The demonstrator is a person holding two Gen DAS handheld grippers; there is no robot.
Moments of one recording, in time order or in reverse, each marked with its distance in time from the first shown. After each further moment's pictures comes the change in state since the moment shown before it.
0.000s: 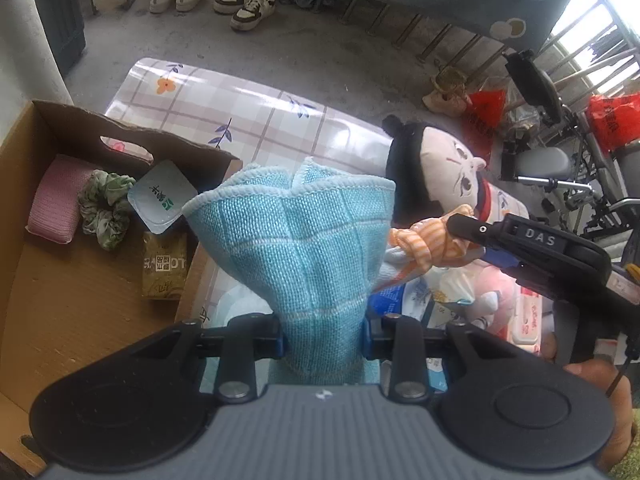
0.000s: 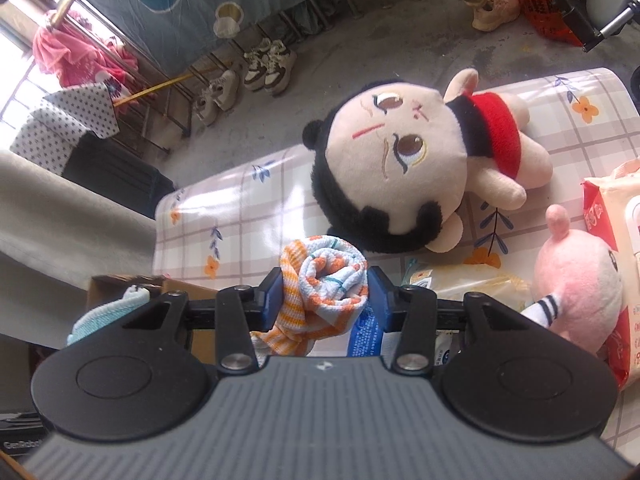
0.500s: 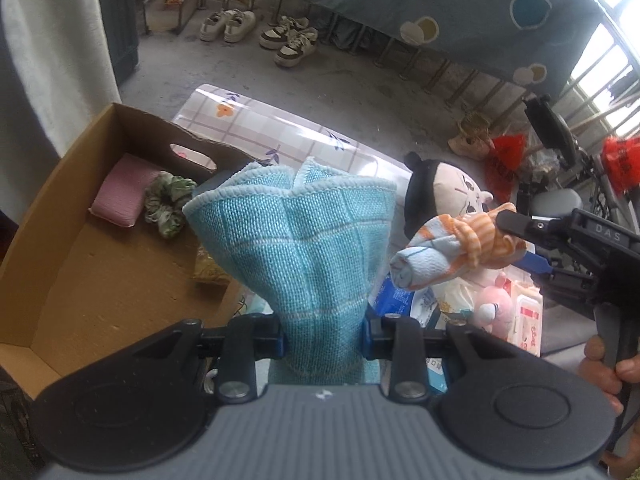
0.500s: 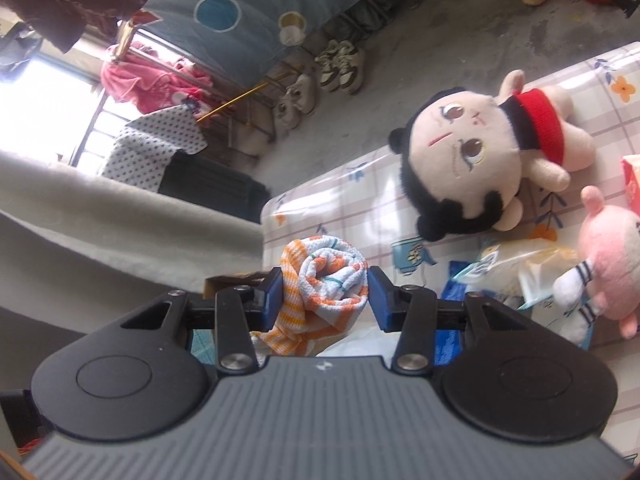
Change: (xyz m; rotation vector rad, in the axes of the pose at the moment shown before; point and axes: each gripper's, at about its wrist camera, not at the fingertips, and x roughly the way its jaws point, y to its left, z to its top) left arm -0.072 0.009 -0.042 -0.092 -0.128 0.077; right arm -0.075 0.008 0.007 0.090 0.048 0.290
